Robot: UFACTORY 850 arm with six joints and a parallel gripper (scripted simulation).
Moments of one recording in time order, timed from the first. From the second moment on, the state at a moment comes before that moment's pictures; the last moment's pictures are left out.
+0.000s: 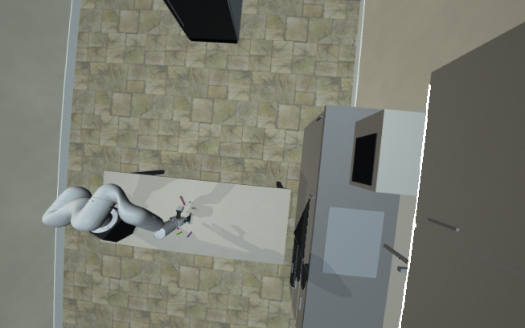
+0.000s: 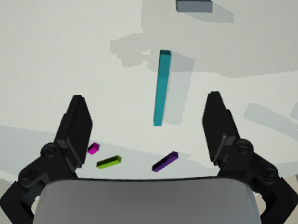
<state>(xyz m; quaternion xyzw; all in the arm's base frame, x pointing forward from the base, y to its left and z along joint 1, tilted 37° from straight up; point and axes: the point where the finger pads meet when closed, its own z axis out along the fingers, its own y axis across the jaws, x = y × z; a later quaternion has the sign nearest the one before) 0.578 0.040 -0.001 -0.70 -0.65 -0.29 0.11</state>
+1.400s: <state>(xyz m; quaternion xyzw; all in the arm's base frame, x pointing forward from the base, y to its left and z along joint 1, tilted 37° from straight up) 0.580 0.039 -0.002 -0.69 -0.65 -0.29 0.11</state>
